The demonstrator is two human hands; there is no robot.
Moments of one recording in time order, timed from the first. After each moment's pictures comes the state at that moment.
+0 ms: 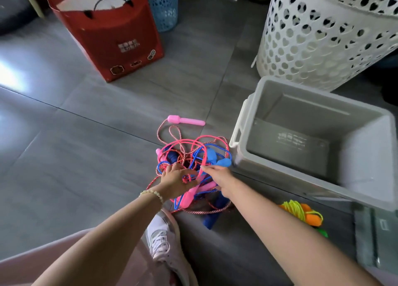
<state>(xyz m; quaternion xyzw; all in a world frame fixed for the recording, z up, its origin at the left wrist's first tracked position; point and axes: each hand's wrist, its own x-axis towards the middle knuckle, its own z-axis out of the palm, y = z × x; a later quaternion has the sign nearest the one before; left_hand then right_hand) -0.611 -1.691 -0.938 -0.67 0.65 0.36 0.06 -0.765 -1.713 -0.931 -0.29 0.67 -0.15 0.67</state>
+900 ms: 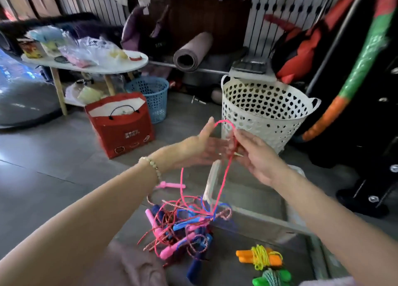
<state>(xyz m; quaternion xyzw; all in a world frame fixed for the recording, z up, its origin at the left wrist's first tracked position) -0.704 -1.720 -0.588 -0.46 0.57 0.65 -0.20 -0.867 -1.691 -0.595 -0.50 0.41 -0.47 0.61</state>
